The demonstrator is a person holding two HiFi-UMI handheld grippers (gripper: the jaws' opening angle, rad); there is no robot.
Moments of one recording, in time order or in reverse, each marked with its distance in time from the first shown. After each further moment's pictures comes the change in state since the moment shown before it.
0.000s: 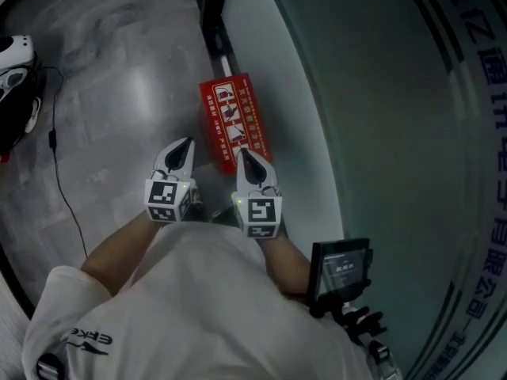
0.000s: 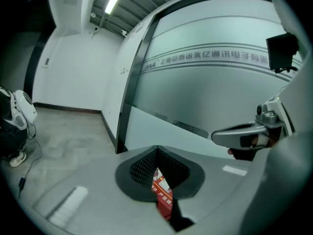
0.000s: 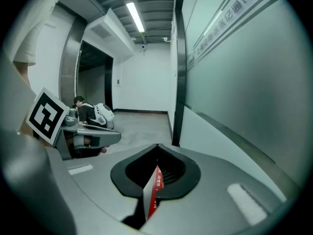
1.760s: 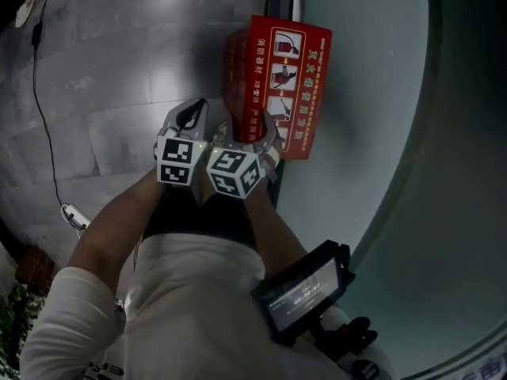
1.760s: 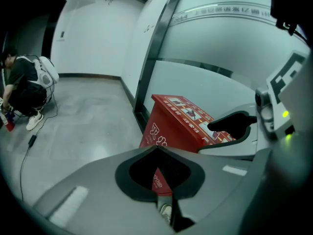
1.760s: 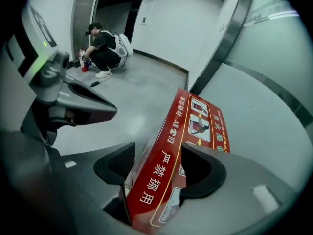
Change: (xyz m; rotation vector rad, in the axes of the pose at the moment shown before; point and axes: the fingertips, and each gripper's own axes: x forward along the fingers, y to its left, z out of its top) left arm 0.089 0.077 -0.255 -0.165 0.298 0.180; right arm 0.173 0.024 -0.245 -0.475 0.526 0.001
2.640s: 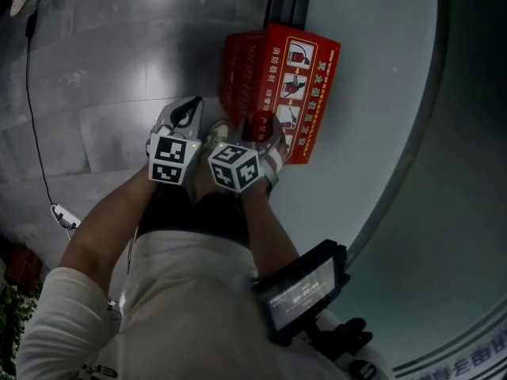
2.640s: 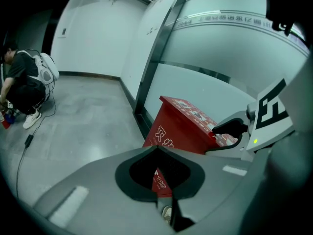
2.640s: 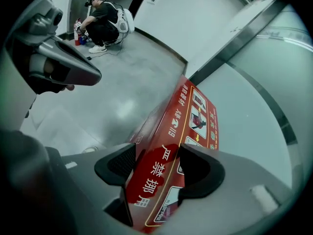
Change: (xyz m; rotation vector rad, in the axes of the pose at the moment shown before) left arm -0.020 0.044 0.011 -0.019 -0.030 -0.042; right arm 0.006 0.000 -0.002 -0.124 0.183 -0.166
